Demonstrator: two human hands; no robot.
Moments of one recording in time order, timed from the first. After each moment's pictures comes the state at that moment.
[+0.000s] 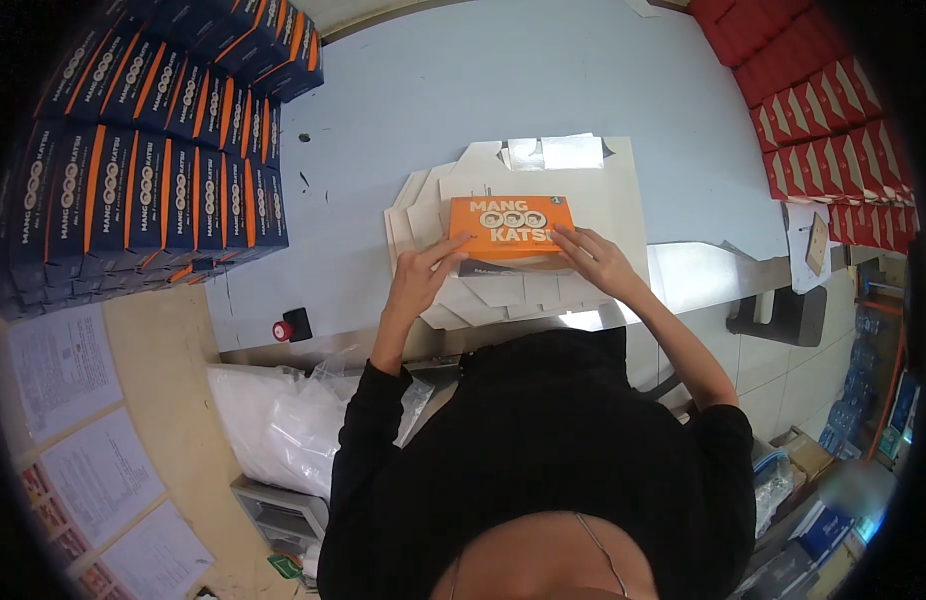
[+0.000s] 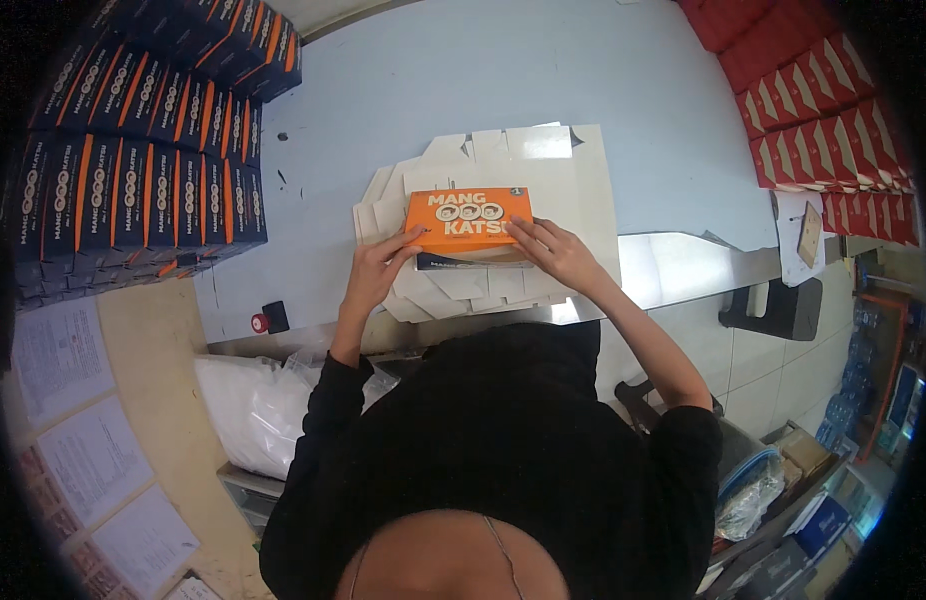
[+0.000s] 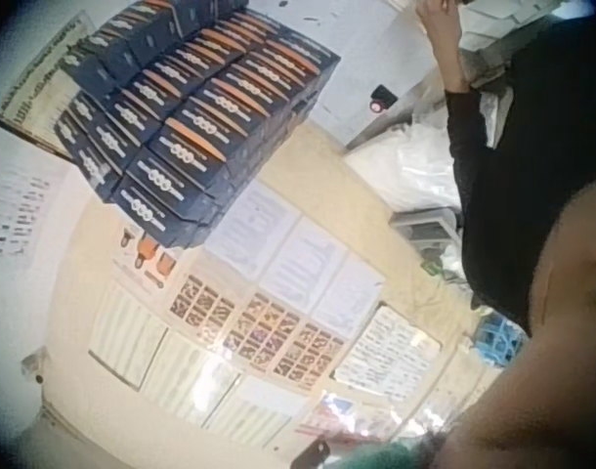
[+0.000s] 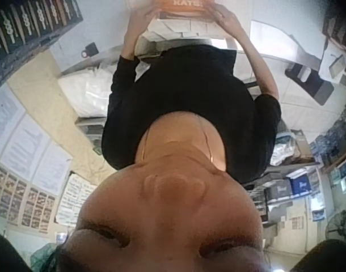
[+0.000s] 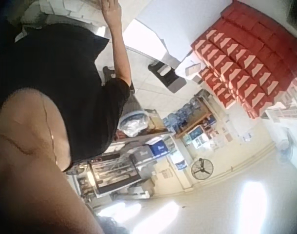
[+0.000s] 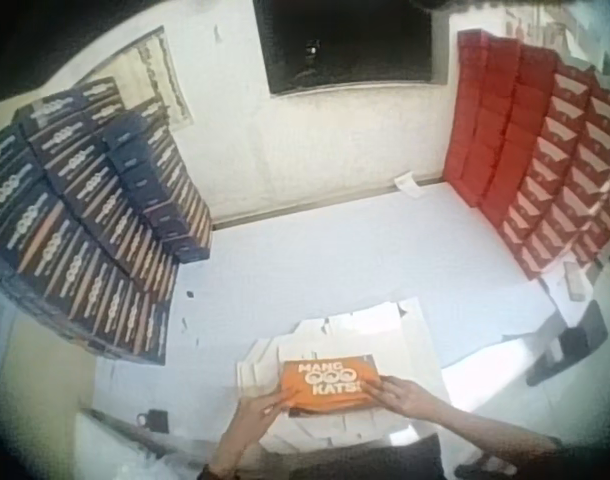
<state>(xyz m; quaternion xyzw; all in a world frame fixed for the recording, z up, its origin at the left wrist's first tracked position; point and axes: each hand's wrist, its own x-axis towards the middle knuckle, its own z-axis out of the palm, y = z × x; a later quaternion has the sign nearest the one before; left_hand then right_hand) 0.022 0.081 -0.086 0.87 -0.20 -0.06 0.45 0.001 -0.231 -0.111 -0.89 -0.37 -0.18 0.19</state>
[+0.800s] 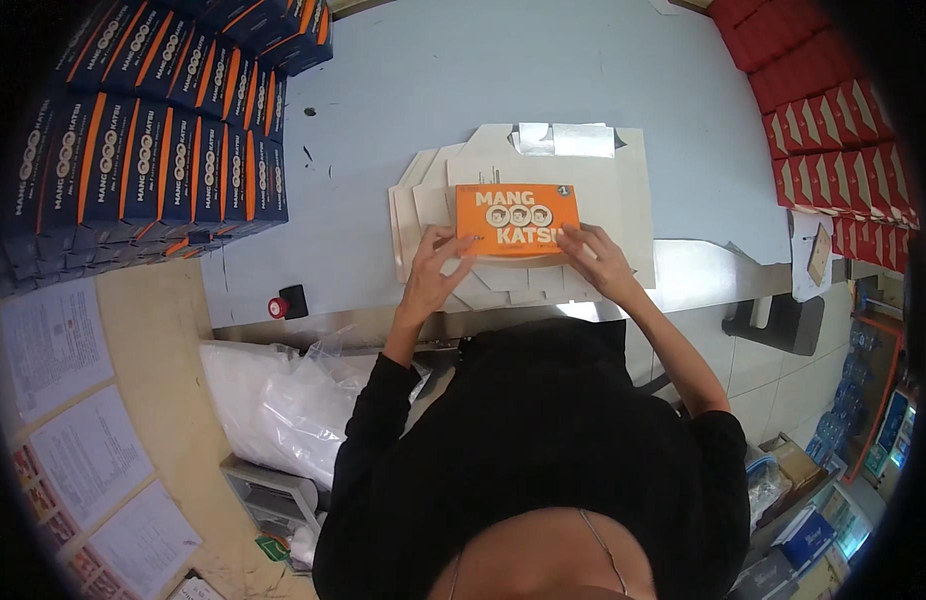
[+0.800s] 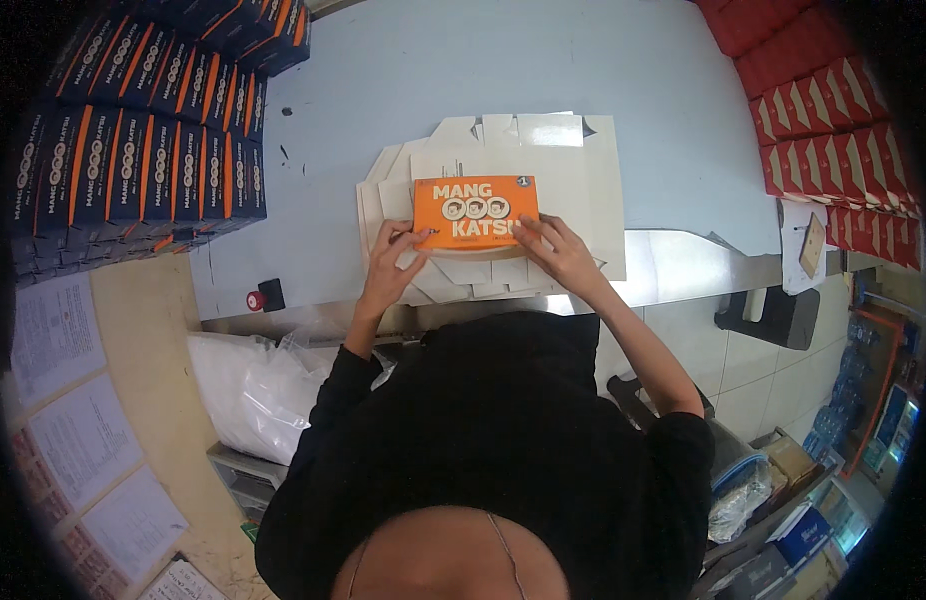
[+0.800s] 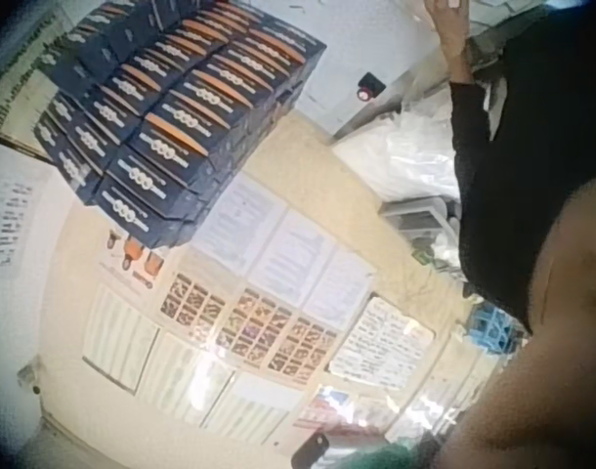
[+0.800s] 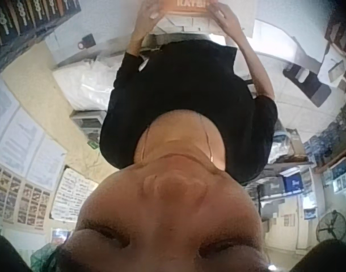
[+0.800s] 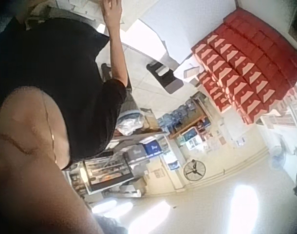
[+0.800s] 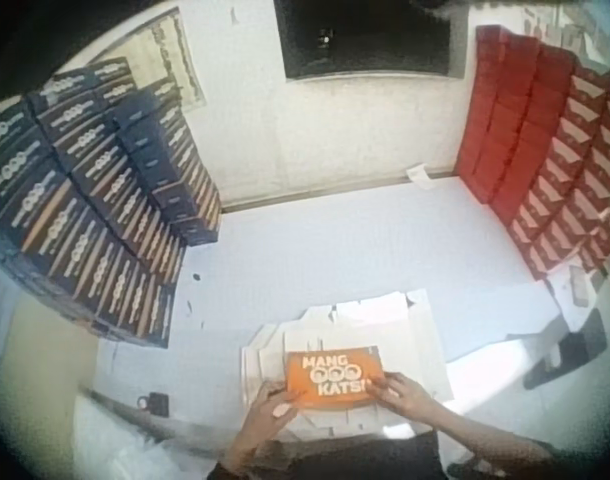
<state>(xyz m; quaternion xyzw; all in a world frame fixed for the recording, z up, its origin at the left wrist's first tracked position) -0.007 0.075 -0.107 0.86 -0.18 -0.01 0.48 -0.018 -0.223 -0.122 -0.90 -0.32 -0.14 0.25</state>
